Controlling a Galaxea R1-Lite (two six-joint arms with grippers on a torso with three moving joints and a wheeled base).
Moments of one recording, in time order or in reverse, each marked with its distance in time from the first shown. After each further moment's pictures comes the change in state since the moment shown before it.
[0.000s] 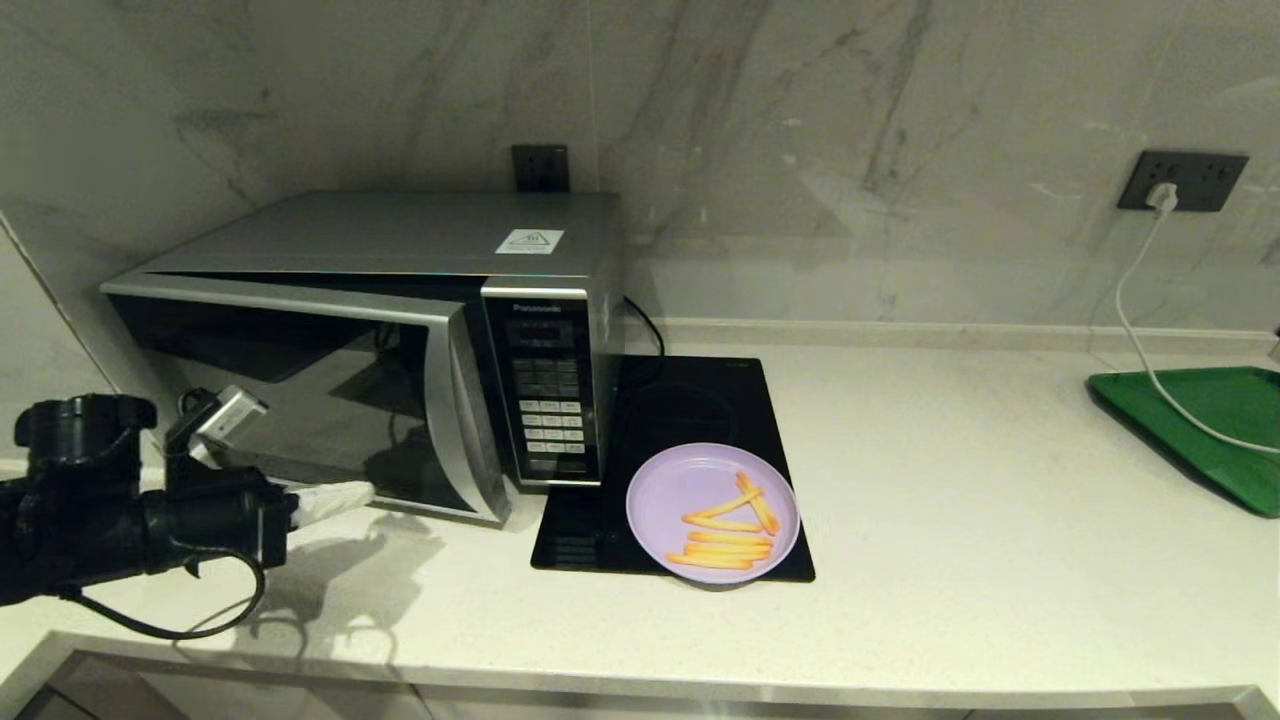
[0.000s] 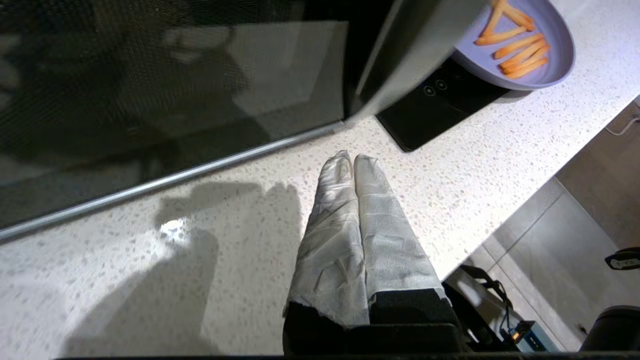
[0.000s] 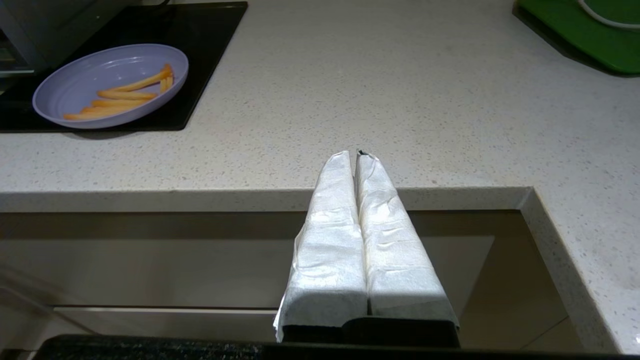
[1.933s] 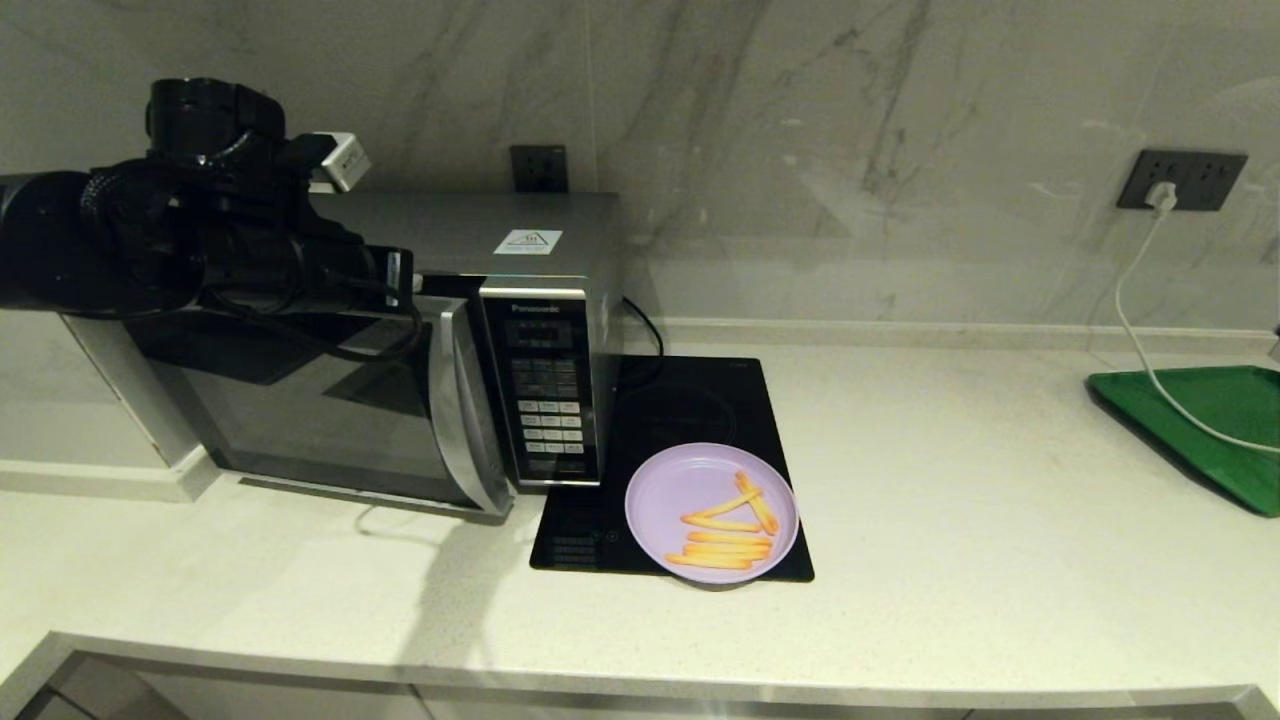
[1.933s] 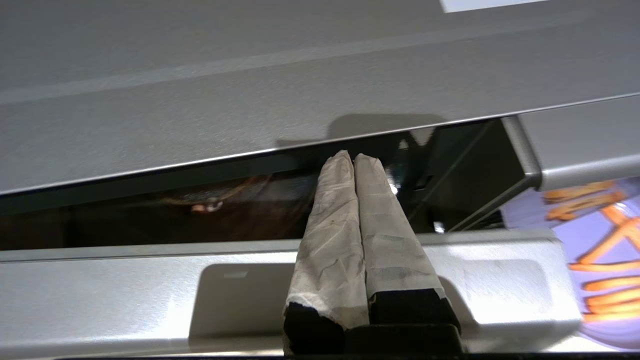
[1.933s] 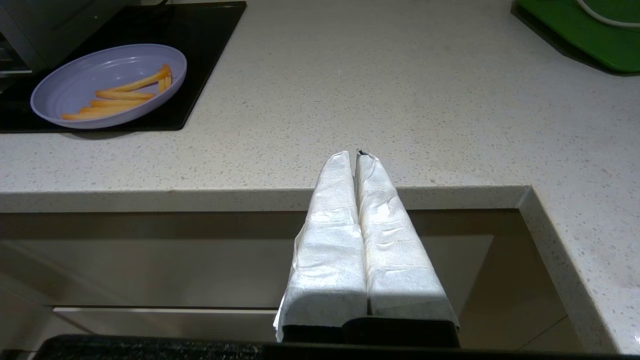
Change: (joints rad) left arm -0.421 0.021 -0.858 0.527 0.893 -0.344; right arm 0.000 0.000 0.000 0.000 0.000 0.000
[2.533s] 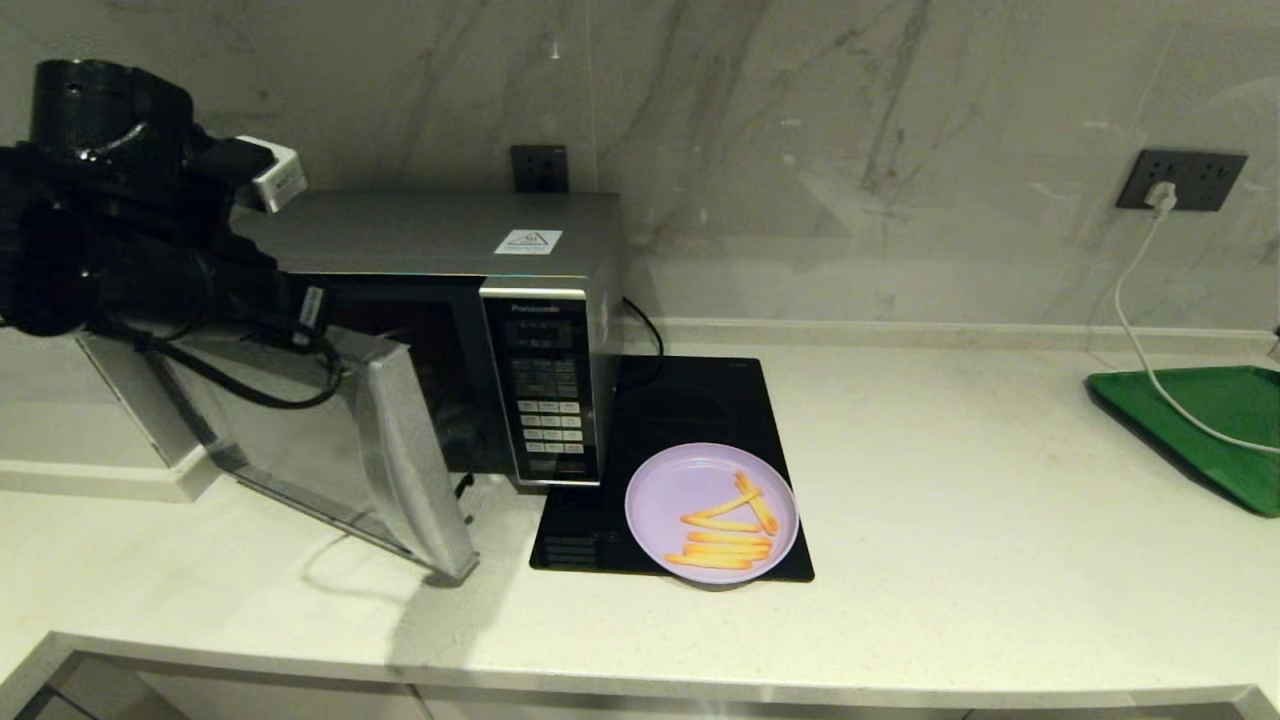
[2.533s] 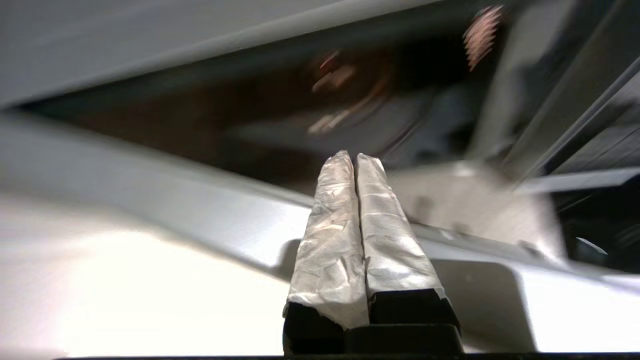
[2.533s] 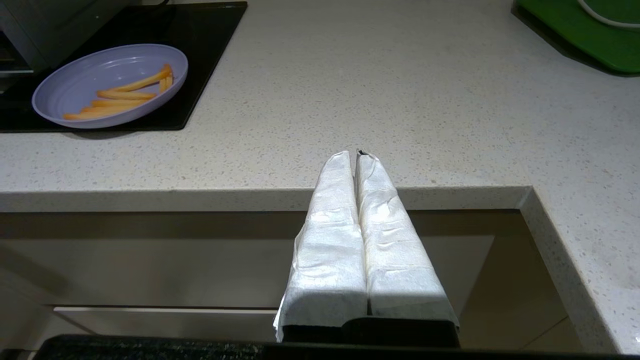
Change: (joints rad) left arm 0.018 -0.194 0.158 0.112 0.273 0.181; right arm 0.000 0.000 0.000 0.000 0.000 0.000
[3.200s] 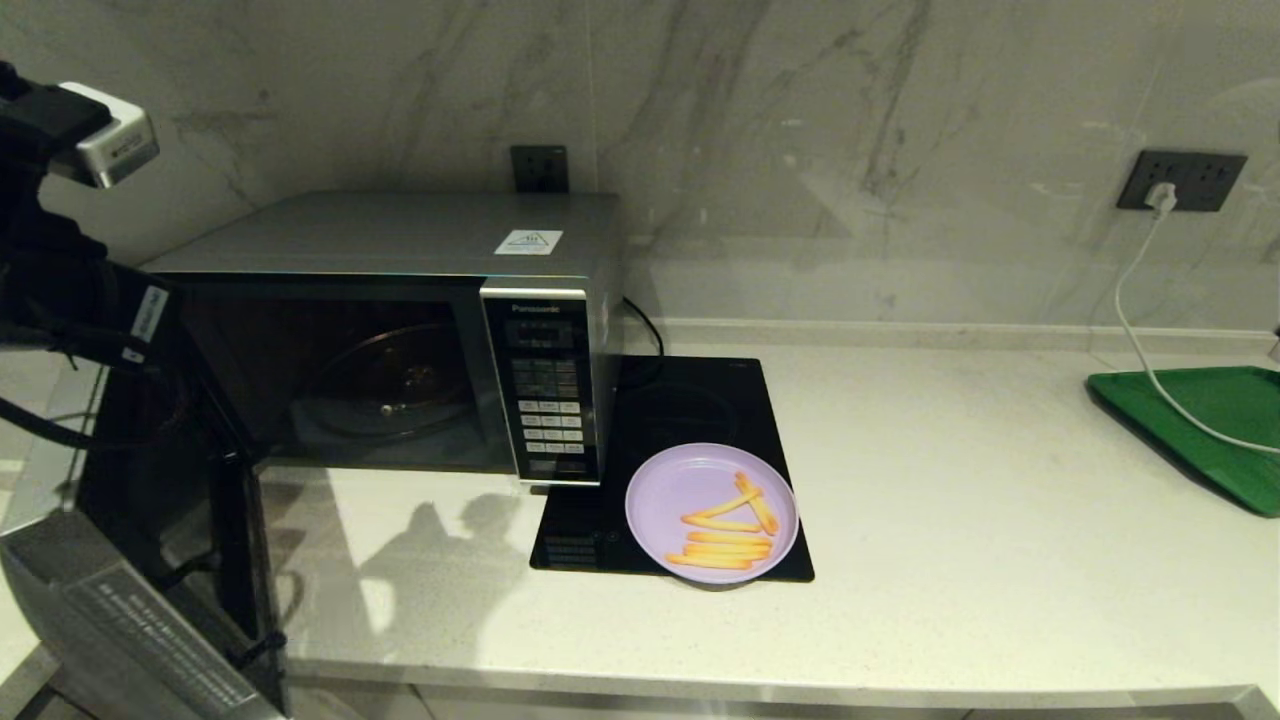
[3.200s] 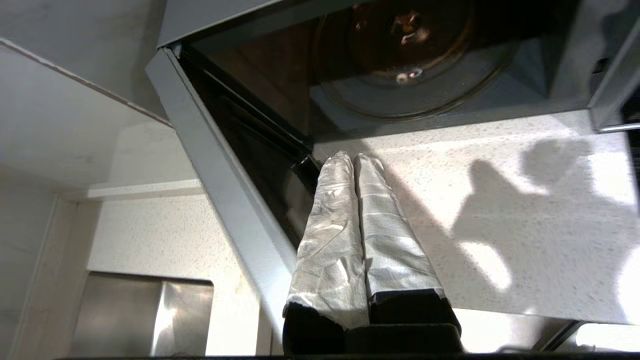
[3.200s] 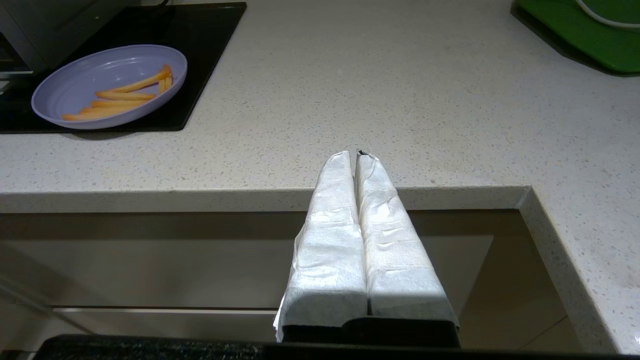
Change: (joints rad) left arm 0.008 -0.227 0.047 0.145 0.137 0.082; right arm 0.000 0.000 0.000 0.000 0.000 0.000
